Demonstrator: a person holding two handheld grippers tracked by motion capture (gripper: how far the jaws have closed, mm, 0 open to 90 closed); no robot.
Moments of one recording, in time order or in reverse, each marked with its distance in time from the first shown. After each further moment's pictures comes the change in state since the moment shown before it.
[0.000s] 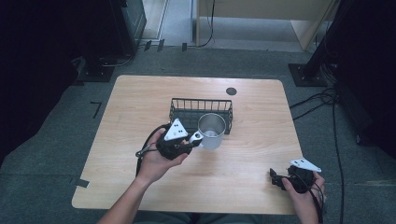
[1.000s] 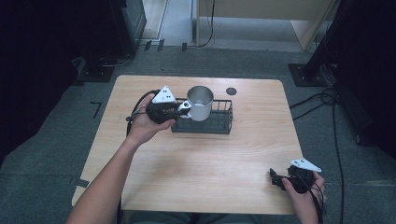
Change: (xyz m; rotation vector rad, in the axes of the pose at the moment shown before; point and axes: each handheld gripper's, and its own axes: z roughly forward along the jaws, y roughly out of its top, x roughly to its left) left arm 0.096 0.033 0.009 -0.002 0.026 0.076; right arm 0.000 0.000 0.000 0.001 0.000 -0.001
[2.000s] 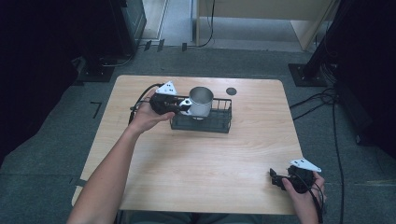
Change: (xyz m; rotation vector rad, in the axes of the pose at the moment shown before) left arm 0.045 -0.015 0.040 0.080 -0.124 0.053; right arm 0.000 0.000 0.000 0.000 0.000 0.000
